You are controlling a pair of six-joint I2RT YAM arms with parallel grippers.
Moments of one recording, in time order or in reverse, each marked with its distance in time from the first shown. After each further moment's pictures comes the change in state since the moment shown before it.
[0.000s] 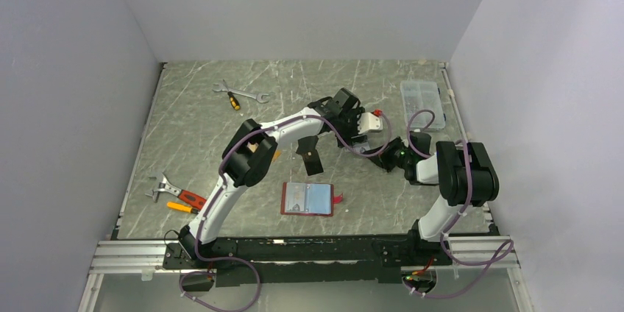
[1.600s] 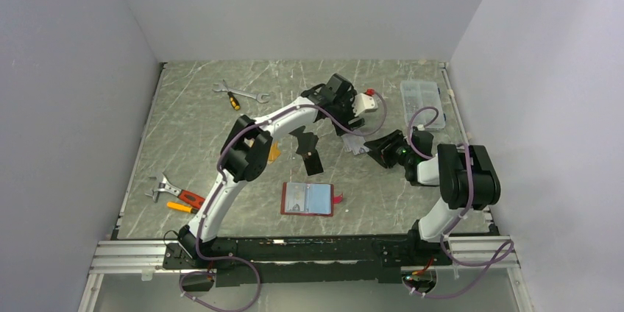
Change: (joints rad) left arm 0.072 0.033 0.130 -0.048 -0.003 -0.129; right arm -0.006 -0.037 -0.018 0.079 0.043 -0.028
